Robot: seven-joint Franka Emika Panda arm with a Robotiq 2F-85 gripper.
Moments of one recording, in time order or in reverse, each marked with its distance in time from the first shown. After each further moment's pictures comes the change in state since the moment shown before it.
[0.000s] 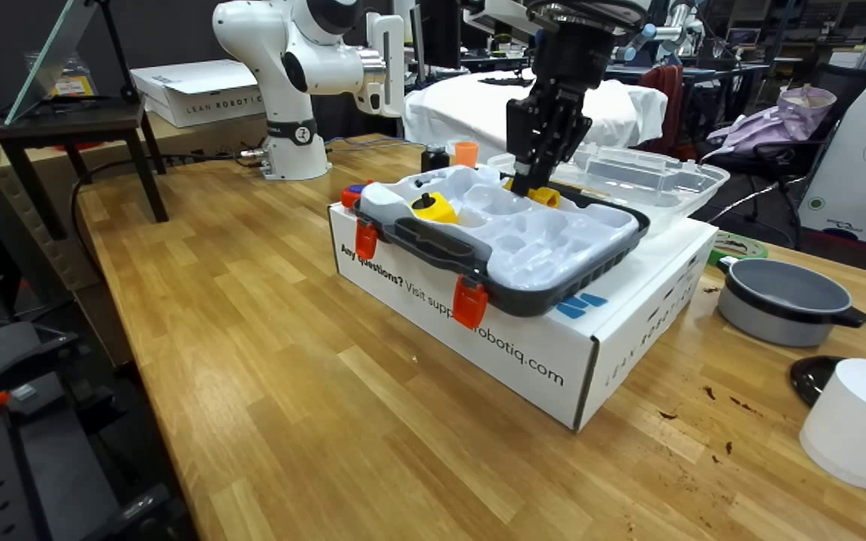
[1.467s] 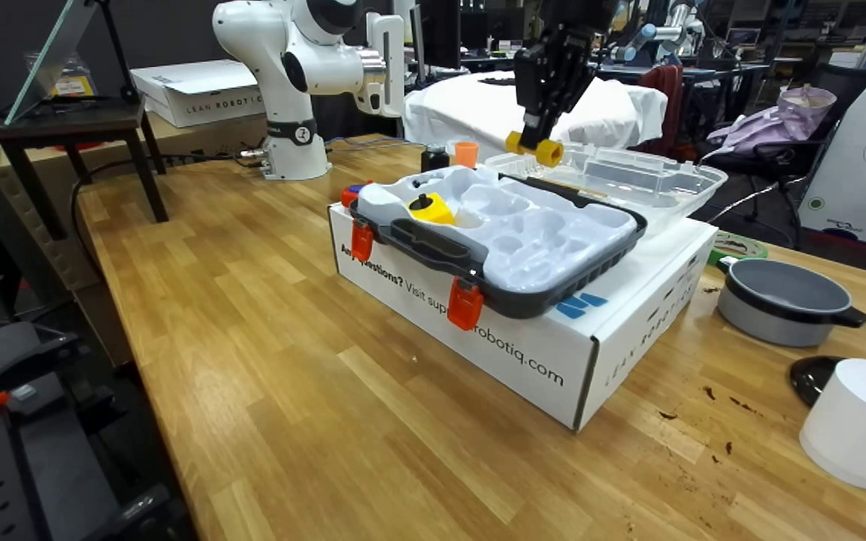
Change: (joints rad) arm -0.002 -0.054 0.005 0.041 0.052 -0.032 -0.059
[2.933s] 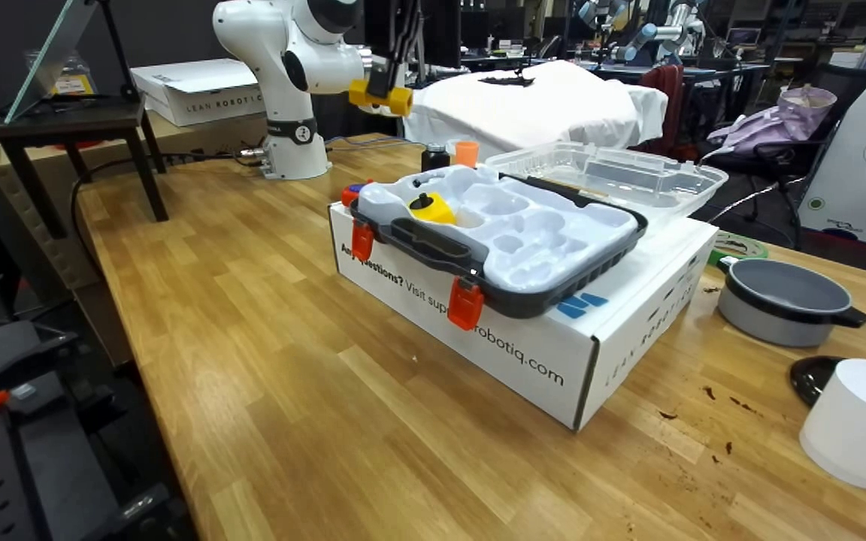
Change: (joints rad) arm 0.146 -0.393 0.090 -0.443 -0.122 -0.043 -0.368
